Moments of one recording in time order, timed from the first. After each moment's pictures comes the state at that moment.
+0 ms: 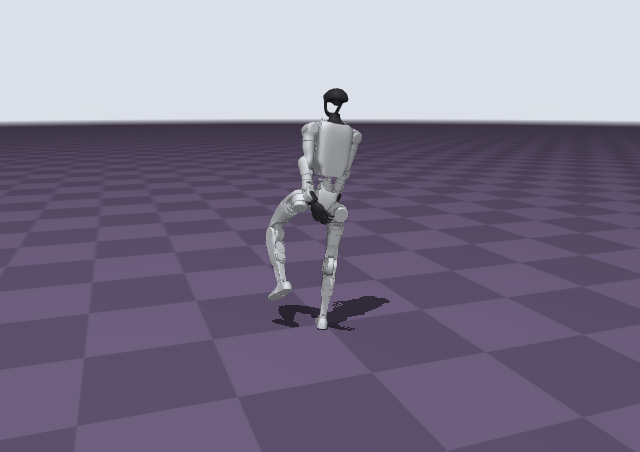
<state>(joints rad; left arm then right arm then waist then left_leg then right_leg) 0.23 0.09 0.32 1.70 0.16 0.27 -0.47 -0.33 -0.05 0.11 1.45 -0.25 0.13 0.44 0.19 -0.11 0.07 -0.74 0.20 0.25 1.35 0.03 0.19 -0.04 -0.16 -0.28 0.07 0.04 -0.03</state>
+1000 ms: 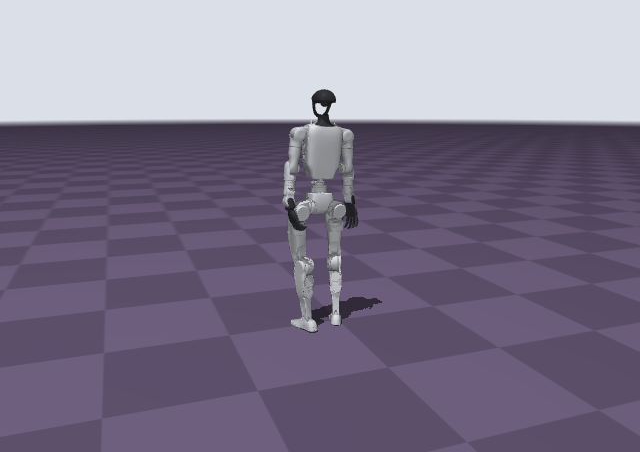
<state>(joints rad) 0.04 0.13 0.06 1.70 0.01 0.17 -0.37 -0.03 -0.16 0.10 1.50 -0.52 0.15 0.07 -0.06 0.01 -0.06 0.05 -0.01 0.21 0.05 -0.07 0.03 -0.02 -0.13 -0.46 0.20 -0.05 0.06</state>
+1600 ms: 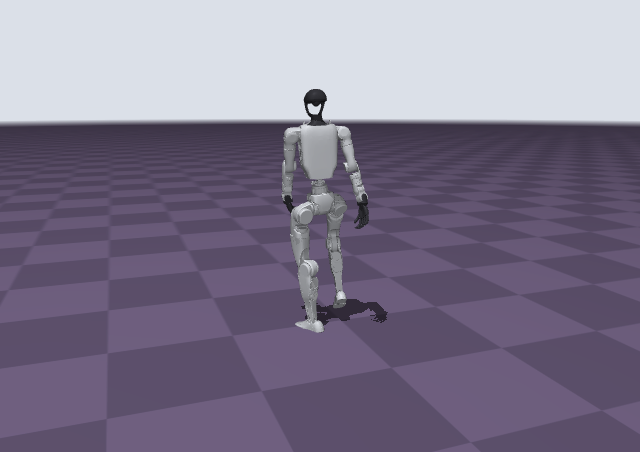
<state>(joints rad) -0.37 0.04 0.04 1.54 -0.01 0.03 -0.36 0.15 -0.21 -0.05 1.54 -0.44 0.15 0.33 -0.25 0.07 0.07 0.06 0.11 0.32 0.05 -0.01 0.03 -0.48 -0.19 -0.32 1.01 0.16 -0.01</state>
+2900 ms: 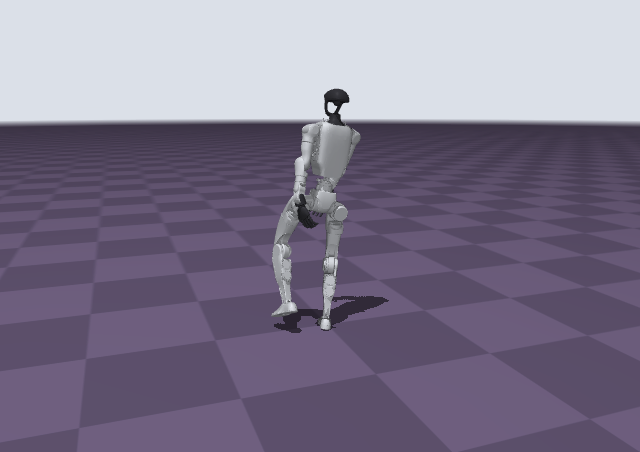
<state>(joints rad) 0.19 0.18 0.31 1.61 0.26 0.18 -0.45 -0.37 -0.04 0.20 1.42 -0.47 -0.02 0.29 0.14 -0.08 -0.04 -0.41 0.10 0.22 0.87 0.01 0.12 -0.01 -0.15 -0.37 0.15 -0.07 0.00</state>
